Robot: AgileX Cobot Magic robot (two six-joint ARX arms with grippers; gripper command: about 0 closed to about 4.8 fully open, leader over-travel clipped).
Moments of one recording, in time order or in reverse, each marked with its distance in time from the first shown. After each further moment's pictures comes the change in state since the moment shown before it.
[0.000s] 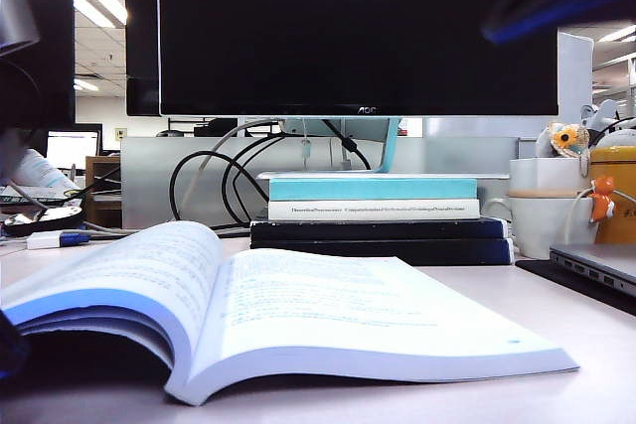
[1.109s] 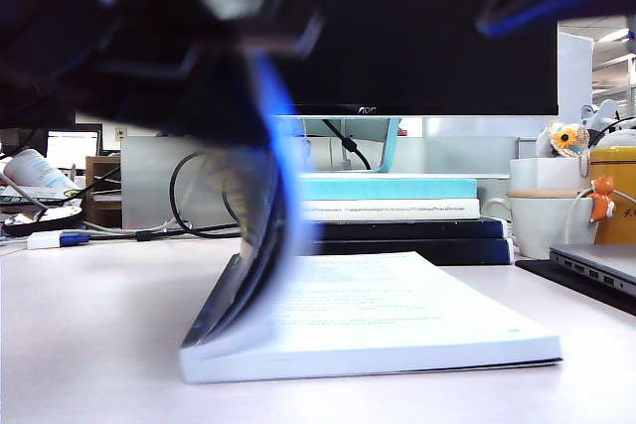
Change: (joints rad) left arm 0.245 0.126 0.112 0.638 0.116 1.102; right arm 0.014 0.003 0.000 -0.004 0.032 0.000
